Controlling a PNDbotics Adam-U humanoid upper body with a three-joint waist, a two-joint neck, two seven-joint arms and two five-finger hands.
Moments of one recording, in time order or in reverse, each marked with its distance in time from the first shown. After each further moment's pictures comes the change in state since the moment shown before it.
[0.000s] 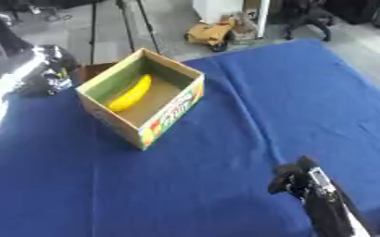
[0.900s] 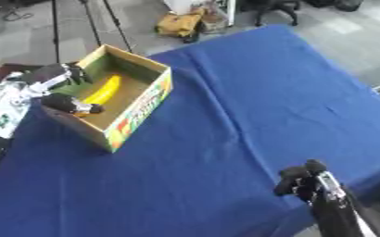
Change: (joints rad) left arm -0.189 -0.081 0.040 0.385 -0.618 -0.004 -0.062; right arm -0.022 0.000 0.014 -0.012 0.014 -0.003 0.014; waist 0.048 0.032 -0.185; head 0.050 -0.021
